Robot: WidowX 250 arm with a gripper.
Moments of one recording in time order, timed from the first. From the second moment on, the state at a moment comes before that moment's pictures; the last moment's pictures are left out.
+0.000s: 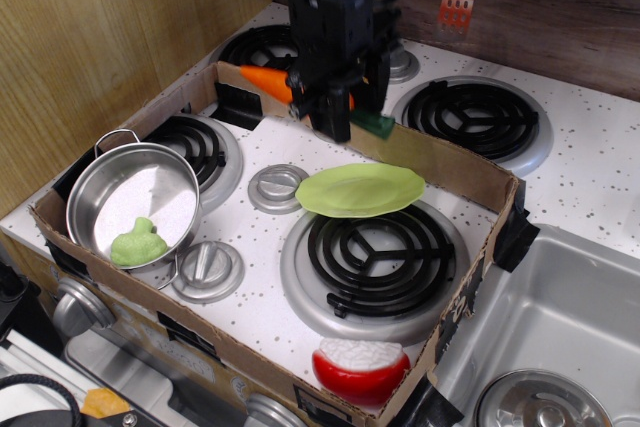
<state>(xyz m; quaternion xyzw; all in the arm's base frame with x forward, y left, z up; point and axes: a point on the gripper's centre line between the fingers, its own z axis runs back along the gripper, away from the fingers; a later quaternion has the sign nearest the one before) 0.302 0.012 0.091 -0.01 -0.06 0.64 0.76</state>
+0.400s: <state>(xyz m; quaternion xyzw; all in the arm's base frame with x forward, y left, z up) 0.244 -0.017 0.090 0.00 -0.03 0.69 0.72</state>
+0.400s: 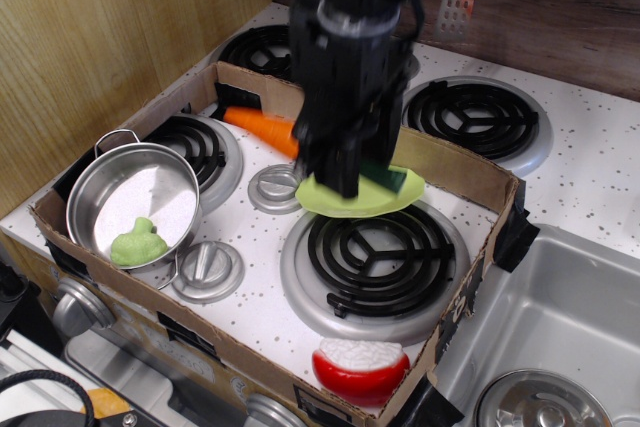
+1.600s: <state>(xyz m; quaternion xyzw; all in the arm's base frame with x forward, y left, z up) 0.214 -0.022 0.021 -0.13 -0.05 0.83 0.53</state>
